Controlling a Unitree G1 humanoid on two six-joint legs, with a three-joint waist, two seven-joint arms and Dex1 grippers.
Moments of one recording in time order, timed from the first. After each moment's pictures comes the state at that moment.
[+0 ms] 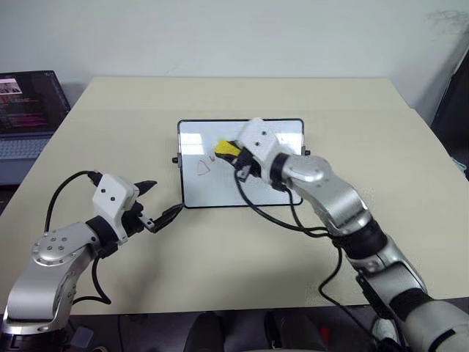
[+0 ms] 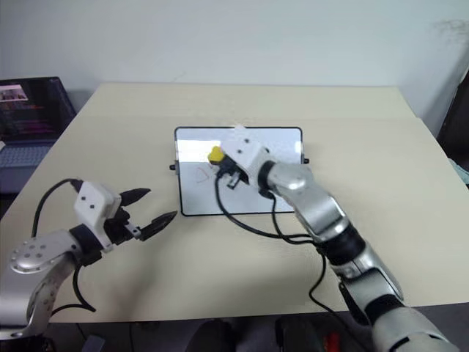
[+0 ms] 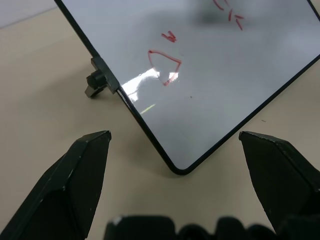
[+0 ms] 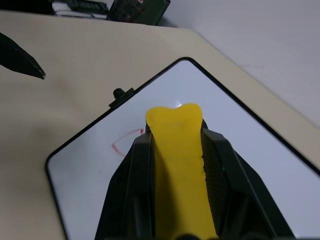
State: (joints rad) left arm 0.03 0.74 0.30 -0.39 -0.42 0.46 -0.69; right arm -0.89 -0.21 0.47 0.05 0.06 0.49 0.46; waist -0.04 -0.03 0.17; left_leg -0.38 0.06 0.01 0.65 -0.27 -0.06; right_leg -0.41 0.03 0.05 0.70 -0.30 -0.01
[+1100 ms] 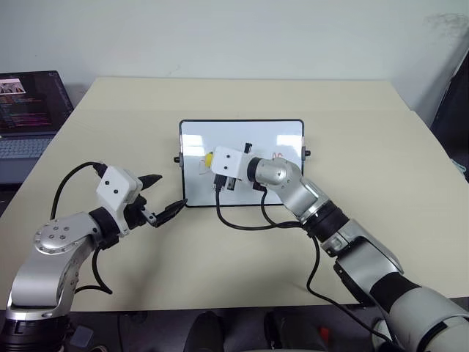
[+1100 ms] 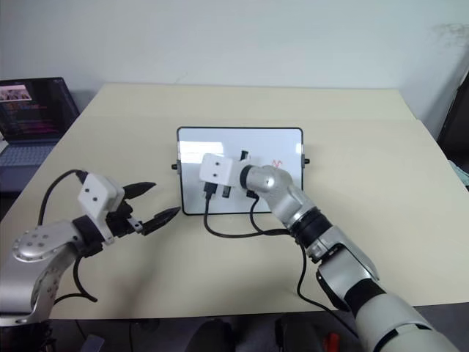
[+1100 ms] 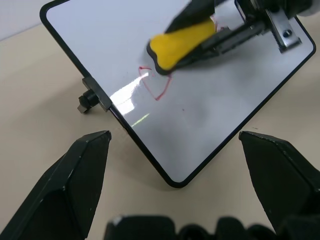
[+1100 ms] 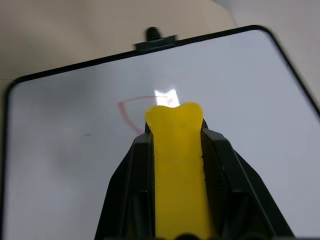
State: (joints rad) left arm -0.04 0.75 0.27 -0.34 -0.40 0.45 -0.77; right arm -0.95 -0.12 0.55 0.48 -0.30 0.12 0.59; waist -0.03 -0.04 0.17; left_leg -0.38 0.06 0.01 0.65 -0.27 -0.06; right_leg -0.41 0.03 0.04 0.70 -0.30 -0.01
